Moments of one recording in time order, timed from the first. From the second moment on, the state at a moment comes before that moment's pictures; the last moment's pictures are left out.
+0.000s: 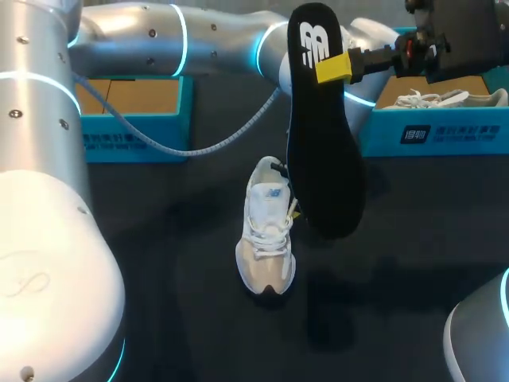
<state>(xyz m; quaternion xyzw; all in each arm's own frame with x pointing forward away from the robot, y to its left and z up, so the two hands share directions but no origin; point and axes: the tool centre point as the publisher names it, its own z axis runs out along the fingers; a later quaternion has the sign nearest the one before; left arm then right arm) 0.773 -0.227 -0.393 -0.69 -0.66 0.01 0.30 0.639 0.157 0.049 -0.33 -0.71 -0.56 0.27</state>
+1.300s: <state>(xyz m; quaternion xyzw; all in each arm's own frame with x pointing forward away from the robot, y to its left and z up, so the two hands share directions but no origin) 0.787 -0.210 -0.276 -0.68 -0.72 0.09 0.15 0.639 0.157 0.049 -0.33 -0.71 -0.56 0.27</state>
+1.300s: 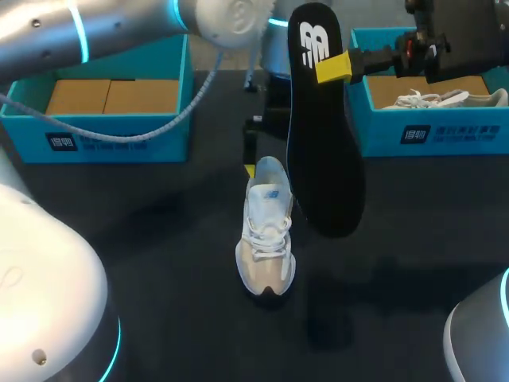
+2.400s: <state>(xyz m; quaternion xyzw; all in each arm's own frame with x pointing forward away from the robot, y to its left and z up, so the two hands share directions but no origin) 0.758 -0.157 -0.228 -0.66 -0.73 0.18 0.01 0.639 0.157 0.049 -0.33 -0.71 -0.56 0.27</state>
